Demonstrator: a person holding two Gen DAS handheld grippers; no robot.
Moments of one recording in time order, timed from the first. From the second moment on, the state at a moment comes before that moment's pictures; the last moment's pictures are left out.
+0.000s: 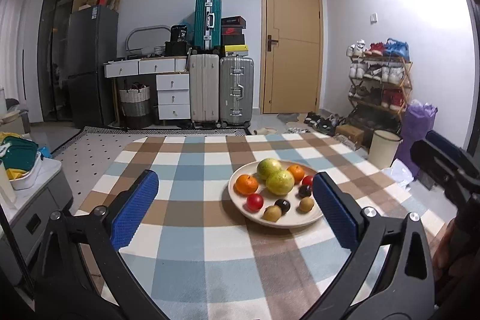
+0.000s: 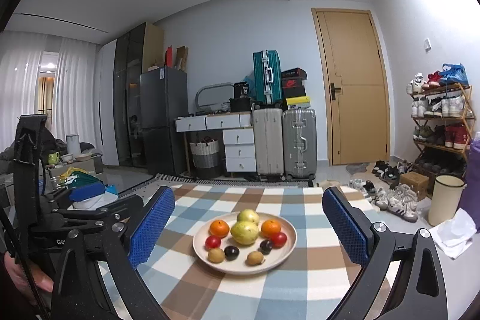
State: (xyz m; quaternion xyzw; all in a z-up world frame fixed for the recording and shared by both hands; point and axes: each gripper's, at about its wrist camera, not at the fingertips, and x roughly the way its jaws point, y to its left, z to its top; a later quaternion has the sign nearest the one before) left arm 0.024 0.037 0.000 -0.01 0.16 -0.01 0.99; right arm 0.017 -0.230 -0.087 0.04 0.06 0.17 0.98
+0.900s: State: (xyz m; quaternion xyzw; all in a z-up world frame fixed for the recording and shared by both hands) left arm 0.039 0.051 -0.056 -0.01 0.16 0.04 0.99; right arm 0.038 -0.237 -0.138 0.01 0.15 0.12 0.98
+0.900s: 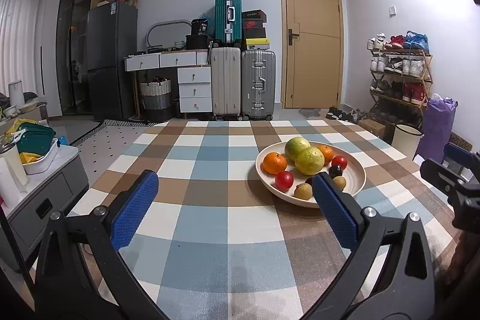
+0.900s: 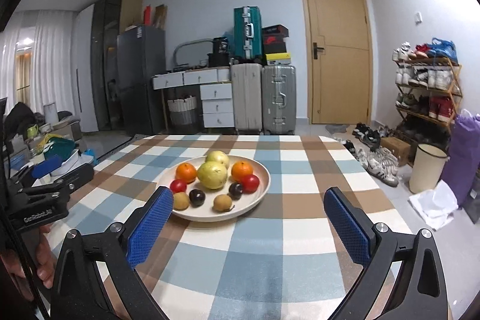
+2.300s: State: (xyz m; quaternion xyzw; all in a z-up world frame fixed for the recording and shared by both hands) left arm 0.043 0.053 -0.059 0.00 0.17 0.05 0.98; right arm 0.038 -0.235 -0.138 0.00 0.15 0.13 0.98
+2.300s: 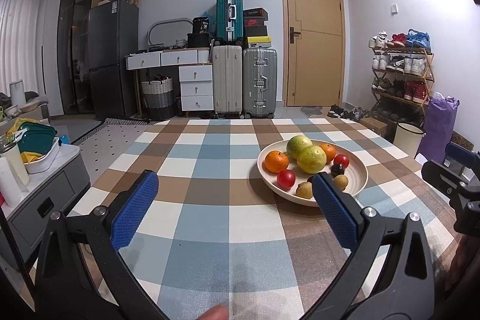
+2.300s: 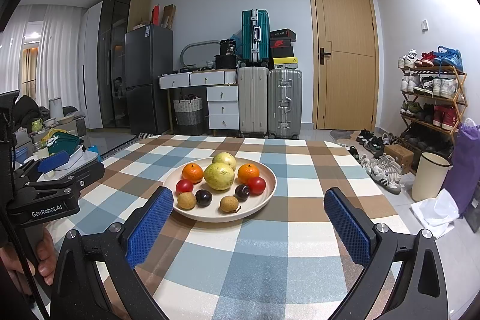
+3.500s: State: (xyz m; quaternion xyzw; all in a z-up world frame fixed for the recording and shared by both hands) left arm 0.040 0.052 -0.056 0.00 0.16 0.04 0.99; right arm 0.038 -0.235 -0.137 0.00 0.15 0.13 0.98
